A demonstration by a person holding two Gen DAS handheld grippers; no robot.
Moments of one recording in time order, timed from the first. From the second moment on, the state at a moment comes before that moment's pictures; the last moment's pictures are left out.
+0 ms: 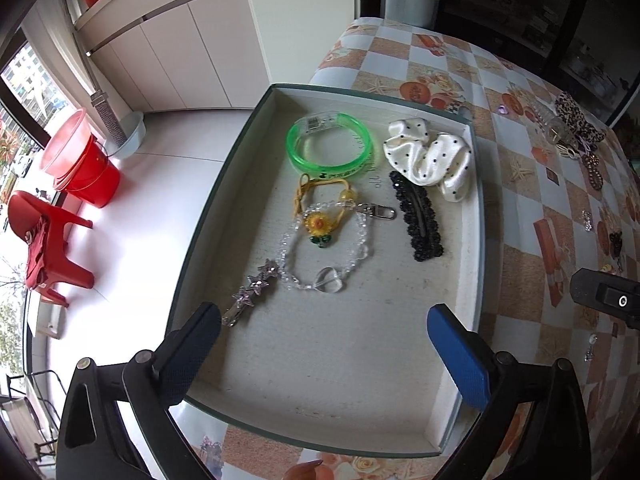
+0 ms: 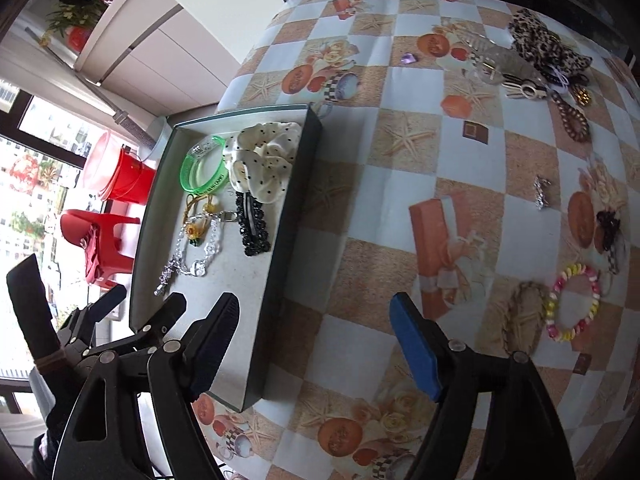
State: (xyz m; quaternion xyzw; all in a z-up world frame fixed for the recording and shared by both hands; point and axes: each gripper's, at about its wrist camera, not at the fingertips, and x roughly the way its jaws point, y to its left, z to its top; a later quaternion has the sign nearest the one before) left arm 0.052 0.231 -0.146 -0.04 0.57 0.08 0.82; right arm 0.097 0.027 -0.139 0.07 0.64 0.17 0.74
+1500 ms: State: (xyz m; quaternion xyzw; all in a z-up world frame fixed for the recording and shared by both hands) left arm 0.110 0.030 -0.151 0.06 0.58 -0.06 0.81; right arm 0.088 -0.209 -0.160 0.17 0.64 0.01 0.75
